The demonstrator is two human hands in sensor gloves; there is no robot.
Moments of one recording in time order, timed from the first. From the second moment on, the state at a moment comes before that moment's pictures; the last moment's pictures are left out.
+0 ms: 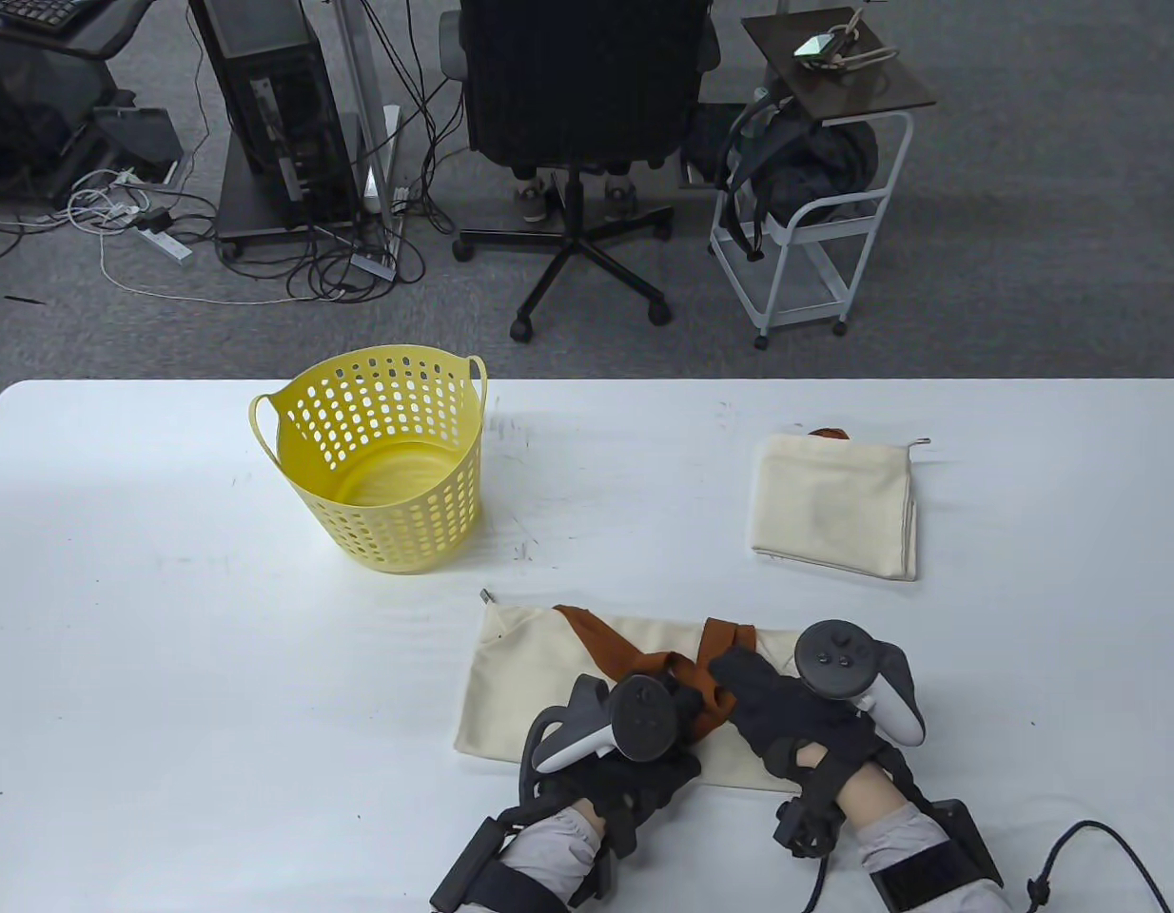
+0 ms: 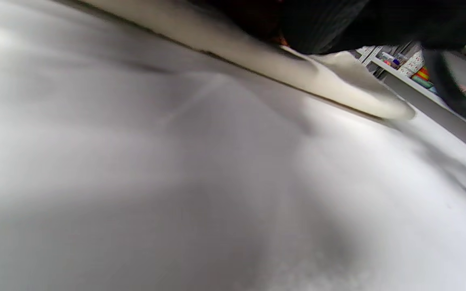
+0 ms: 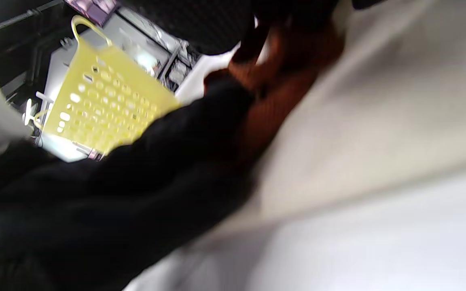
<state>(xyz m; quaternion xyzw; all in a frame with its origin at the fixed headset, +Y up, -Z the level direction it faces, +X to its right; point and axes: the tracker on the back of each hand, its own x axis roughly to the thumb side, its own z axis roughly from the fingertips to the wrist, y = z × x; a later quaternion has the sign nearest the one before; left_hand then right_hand) -0.021 -0.776 -0.283 -0.25 -0.25 0.17 0.92 0.176 -0.762 -0.301 0.13 0.26 0.86 0.42</state>
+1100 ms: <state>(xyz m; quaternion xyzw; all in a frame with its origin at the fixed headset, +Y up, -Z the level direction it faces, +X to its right) -0.143 -0.769 -0.310 -0.13 0.00 0.18 0.98 0.180 -0.766 -0.311 0.02 0.20 0.96 0.22</state>
